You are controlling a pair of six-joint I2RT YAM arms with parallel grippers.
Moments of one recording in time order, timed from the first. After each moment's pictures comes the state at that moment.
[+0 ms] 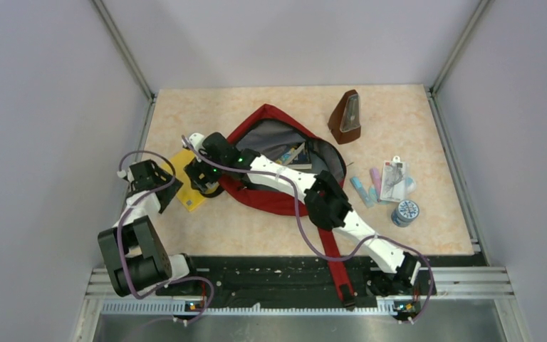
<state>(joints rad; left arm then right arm) 0.39 1.29 0.60 -0.21 -0.01 -0.62 1.03 2.63 2.44 -0.38 -0.23 0.07</state>
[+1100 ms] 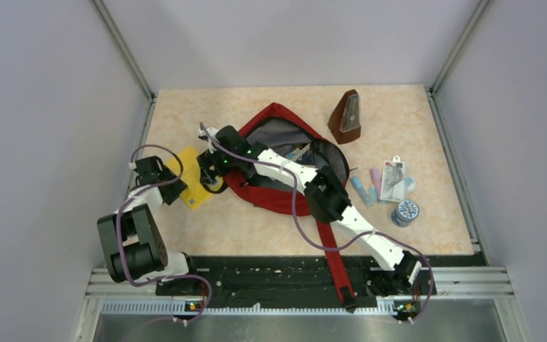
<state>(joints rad) 0.34 1.40 0.64 -0.17 0.12 -0.54 0.95 2.74 2.51 -0.39 -0.35 0.23</state>
